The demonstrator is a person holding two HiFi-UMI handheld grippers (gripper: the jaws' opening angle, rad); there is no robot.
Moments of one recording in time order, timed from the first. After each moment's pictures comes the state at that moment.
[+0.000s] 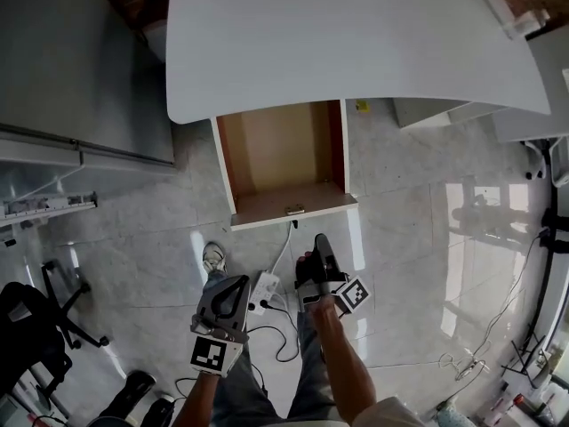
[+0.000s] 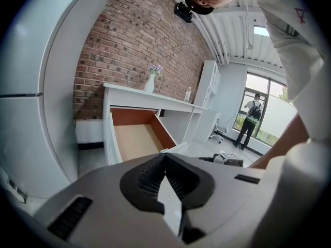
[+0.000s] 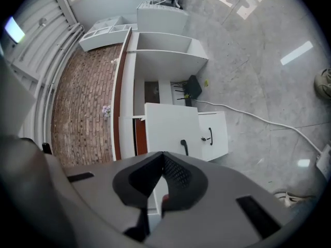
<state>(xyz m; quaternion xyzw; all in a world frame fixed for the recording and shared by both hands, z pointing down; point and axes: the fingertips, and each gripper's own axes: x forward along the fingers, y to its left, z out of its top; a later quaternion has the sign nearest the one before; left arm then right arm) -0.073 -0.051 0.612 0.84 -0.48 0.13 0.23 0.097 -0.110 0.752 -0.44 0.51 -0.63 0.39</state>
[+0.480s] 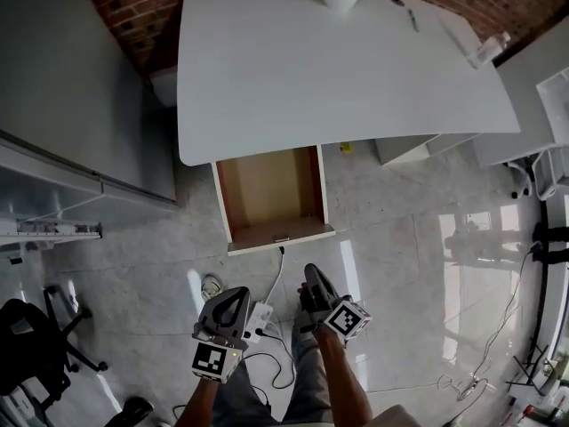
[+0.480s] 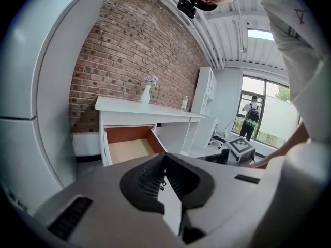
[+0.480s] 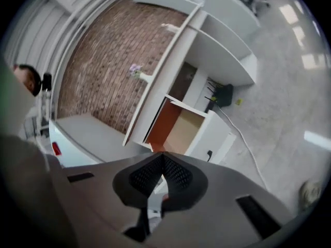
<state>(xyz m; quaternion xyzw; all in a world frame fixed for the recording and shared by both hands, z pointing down) -0.057 -0.076 0.554 0.85 -0.47 0.11 0.19 0.092 -0.115 0.659 -0.46 0.69 -0.53 0.16</state>
